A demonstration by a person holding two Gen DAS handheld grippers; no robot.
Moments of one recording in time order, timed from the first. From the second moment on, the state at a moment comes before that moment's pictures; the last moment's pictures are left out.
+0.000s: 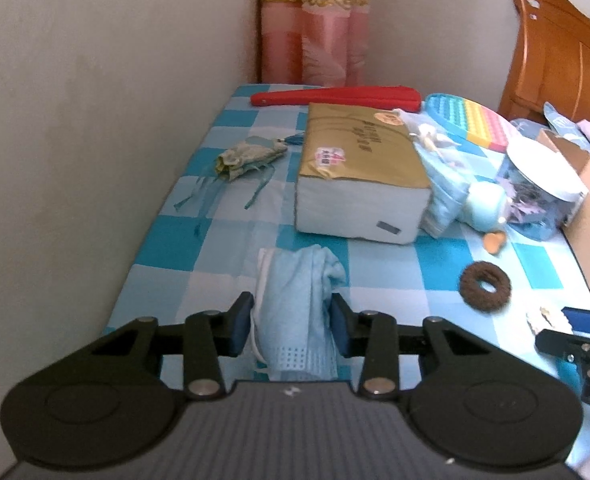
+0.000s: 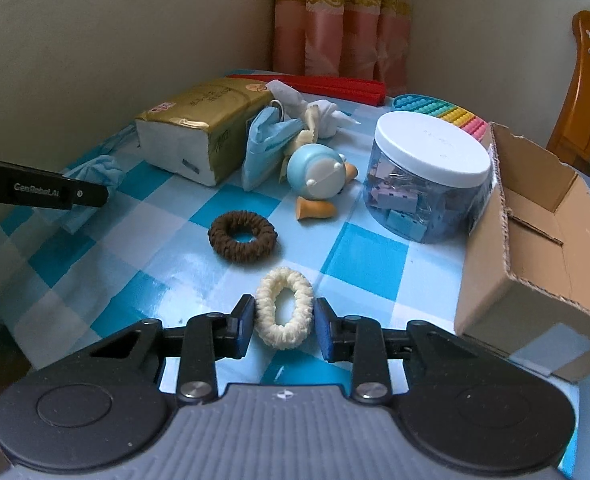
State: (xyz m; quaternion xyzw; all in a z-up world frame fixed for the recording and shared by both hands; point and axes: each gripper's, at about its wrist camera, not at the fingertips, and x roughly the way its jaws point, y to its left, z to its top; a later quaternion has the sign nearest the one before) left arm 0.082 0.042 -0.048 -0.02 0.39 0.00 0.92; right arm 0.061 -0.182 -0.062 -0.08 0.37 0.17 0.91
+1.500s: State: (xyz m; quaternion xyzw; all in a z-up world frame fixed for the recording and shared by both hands) left arm 0.118 -0.166 0.049 0.12 0.34 -0.22 0.90; right arm 0.055 -0.320 0.015 -0.04 0.31 0.11 0.94
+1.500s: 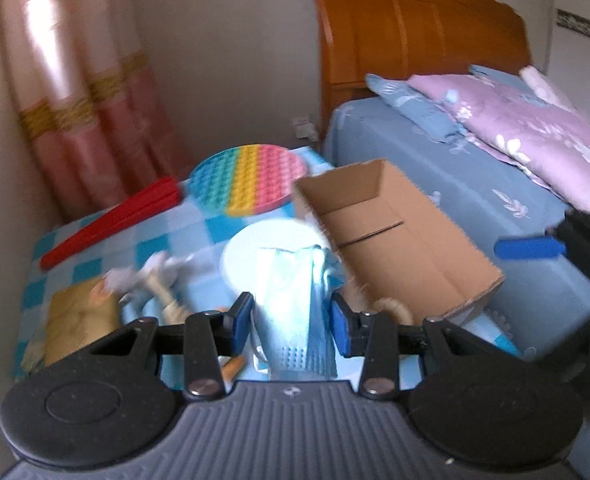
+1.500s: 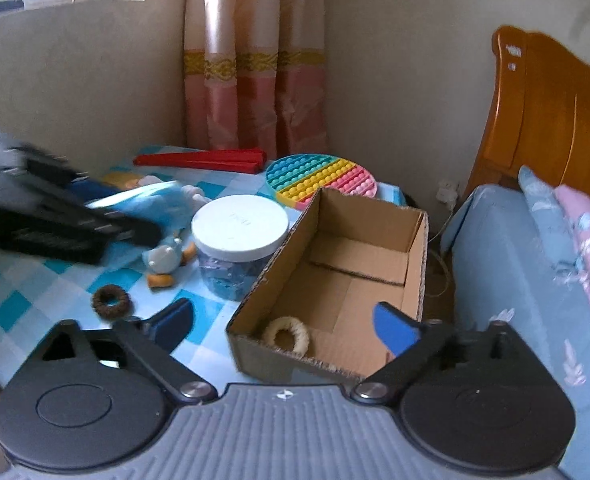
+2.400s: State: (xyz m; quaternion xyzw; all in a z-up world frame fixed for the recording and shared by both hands) left arm 0.125 -0.211 0.056 0.13 0.31 -0.24 0.91; right arm 0.010 -0.311 0.002 -0.03 0.35 0.13 0.93
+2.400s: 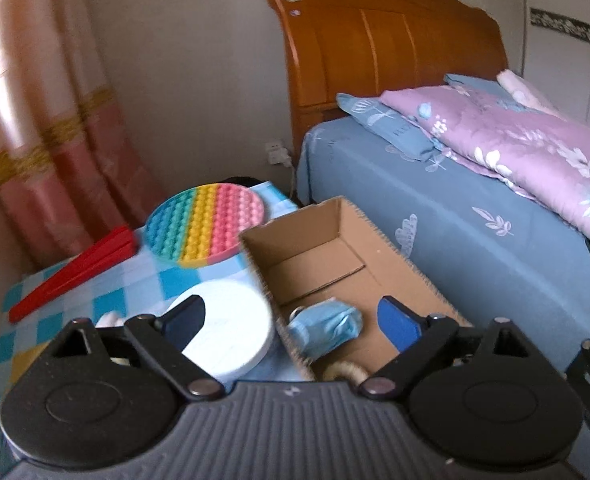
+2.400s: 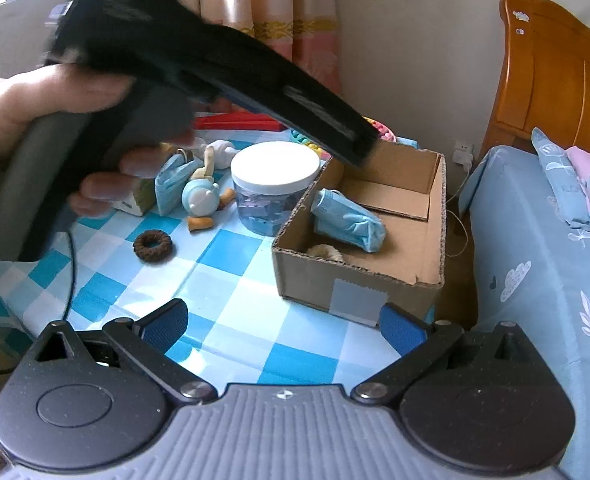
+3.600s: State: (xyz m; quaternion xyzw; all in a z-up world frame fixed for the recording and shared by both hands) left arm 0.055 0.017 -0.025 0.00 0.38 -0.01 0.93; right arm 0.040 -0.178 -0.040 -0.09 0.37 0.19 0.91
